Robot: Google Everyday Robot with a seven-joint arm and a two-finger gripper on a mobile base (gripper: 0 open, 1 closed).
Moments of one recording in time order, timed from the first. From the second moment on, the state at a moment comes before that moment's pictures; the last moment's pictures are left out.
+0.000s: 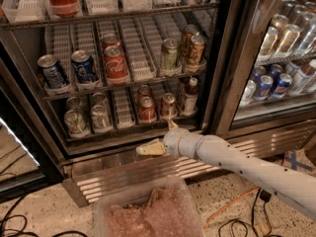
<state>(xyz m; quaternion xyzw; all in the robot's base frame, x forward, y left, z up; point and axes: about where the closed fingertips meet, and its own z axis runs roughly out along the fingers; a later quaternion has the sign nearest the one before) 0.637 0.001 0.606 -0.34 0.76 0.24 0.50</state>
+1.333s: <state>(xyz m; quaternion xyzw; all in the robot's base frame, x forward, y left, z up) 0.670 0.036 0.582 -0.34 0.75 0.24 0.51</state>
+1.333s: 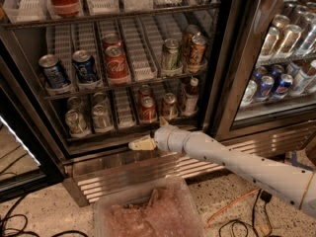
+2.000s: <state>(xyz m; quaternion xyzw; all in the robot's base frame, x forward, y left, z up) 0.691 0.048 0.595 -0.35 0.73 0.22 0.54</state>
